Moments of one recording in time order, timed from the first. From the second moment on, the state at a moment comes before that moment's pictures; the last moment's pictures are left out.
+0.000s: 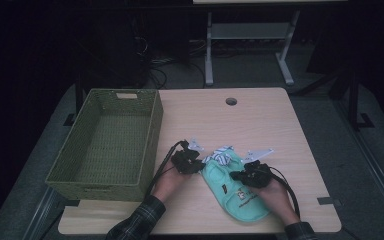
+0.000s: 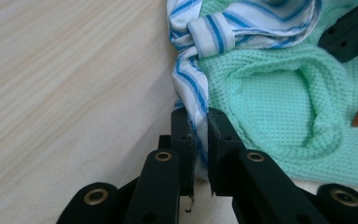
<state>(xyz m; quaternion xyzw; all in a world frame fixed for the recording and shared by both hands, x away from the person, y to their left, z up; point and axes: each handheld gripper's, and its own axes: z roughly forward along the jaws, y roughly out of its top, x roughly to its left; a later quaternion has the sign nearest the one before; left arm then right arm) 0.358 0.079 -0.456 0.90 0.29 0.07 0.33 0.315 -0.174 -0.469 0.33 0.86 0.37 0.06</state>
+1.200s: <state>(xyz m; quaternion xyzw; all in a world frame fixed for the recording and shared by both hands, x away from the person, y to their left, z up) 0.347 0.097 -0.388 0.85 0.27 0.10 0.44 0.287 -0.202 -0.446 0.35 0.85 0.38 0.07</state>
